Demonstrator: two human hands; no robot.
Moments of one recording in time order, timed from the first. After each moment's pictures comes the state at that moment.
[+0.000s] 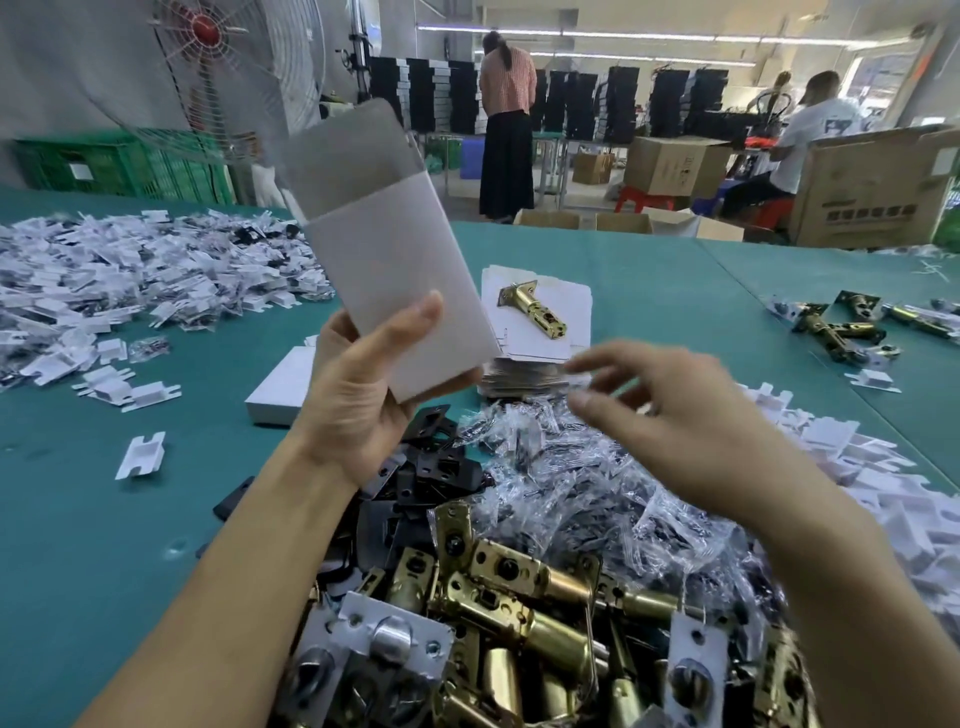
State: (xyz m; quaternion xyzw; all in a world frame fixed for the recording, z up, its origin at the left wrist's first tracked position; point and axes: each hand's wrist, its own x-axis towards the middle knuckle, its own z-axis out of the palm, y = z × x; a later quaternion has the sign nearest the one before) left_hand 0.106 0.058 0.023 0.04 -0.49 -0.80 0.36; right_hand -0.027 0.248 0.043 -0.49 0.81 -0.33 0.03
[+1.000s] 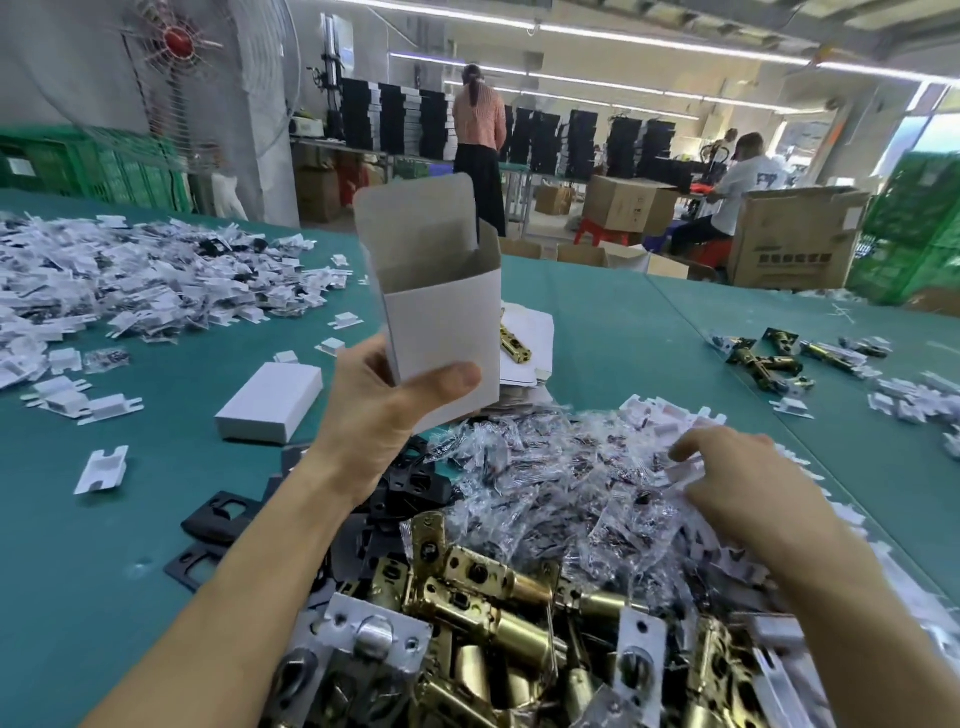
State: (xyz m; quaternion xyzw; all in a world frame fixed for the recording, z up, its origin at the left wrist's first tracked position) left_hand 0.099 0.066 0.016 0.02 -0.63 -0.67 0.38; right_hand -0.058 0.304 0.028 -0.24 0.97 -0.05 -0.01
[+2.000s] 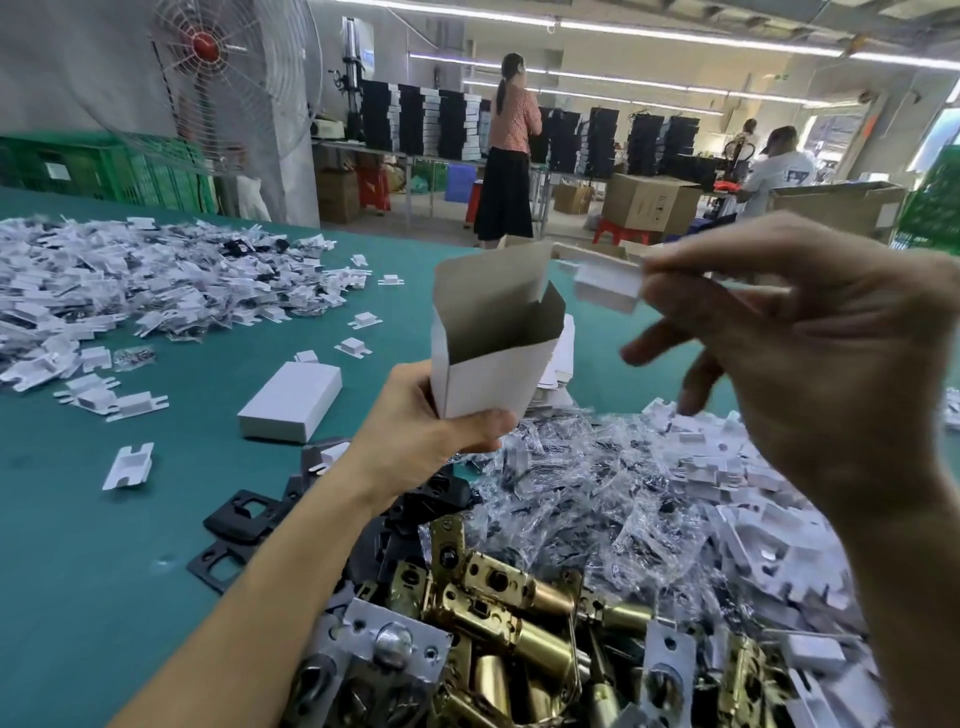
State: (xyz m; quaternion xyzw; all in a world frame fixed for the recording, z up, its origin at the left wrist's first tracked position) left_hand 0.094 0.067 0.006 0.05 -0.69 -0.66 0.29; right_hand 0.006 0.271 0.111 -0.60 0.54 -0.57 -0.16
